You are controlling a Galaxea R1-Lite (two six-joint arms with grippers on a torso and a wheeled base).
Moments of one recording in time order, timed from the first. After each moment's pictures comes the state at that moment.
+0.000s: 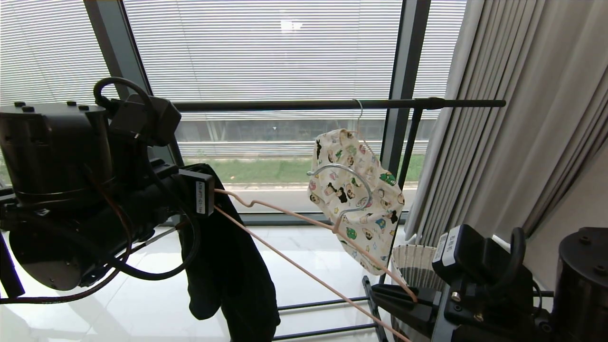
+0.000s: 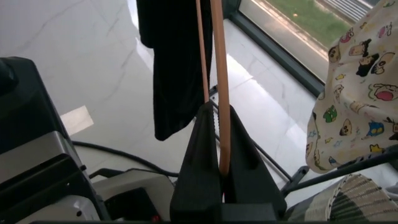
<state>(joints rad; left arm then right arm) -0.53 1.40 -0.80 -0.37 0.41 0.12 1.10 1.43 -0.55 -0.58 -0.06 -0.02</state>
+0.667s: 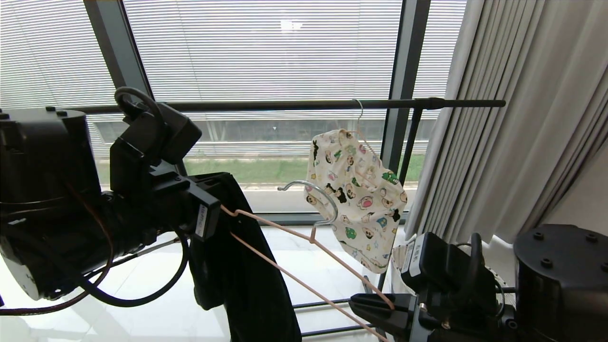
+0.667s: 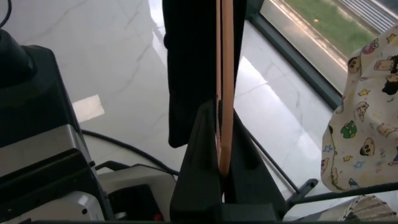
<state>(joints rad) -0.52 1.36 -0.76 -0.37 0.09 0.33 1.09 1.51 -0.59 -0.58 0.05 -0.06</state>
